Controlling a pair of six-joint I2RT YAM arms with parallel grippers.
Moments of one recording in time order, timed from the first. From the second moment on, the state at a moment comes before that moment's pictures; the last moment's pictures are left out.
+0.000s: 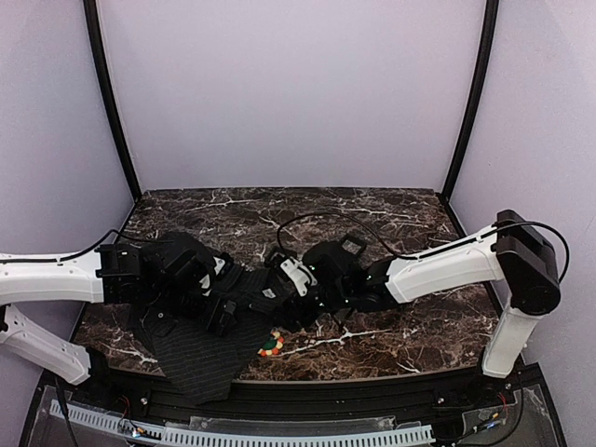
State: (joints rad) left arm -1.04 1.24 0.88 -0.65 -0.11 -0.52; right arm 1.07 1.75 1.00 0.04 -0.07 0.21
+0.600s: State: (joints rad) left arm -1.19 1.33 0.85 -0.63 -0.11 -0.53; right arm 1.09 1.95 1.14 0.08 0.05 0.21
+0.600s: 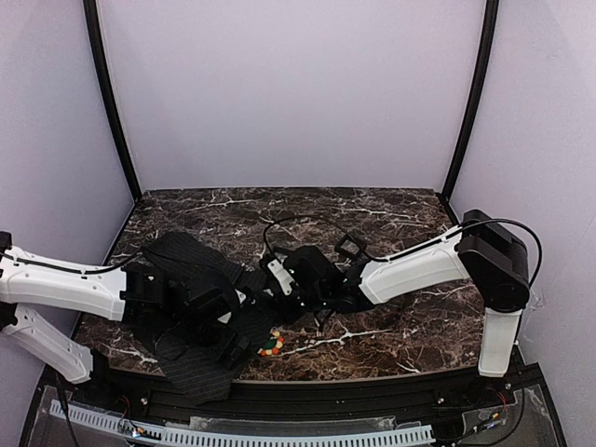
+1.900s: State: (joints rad) left arm -1.04 0.92 0.84 -0.66 0.06 -0.63; right arm 1.04 1.41 1.22 -0.36 -0.01 0.27
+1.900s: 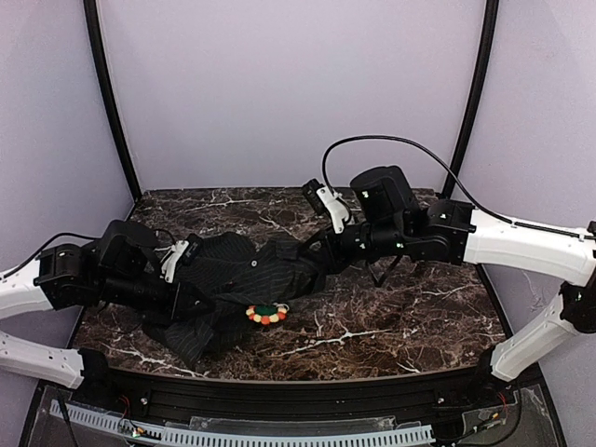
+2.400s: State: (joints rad) left arm -0.69 1.07 0.70 -0.57 0.30 -0.58; right arm 1.05 1.80 1.36 -0.25 -0.09 0.42
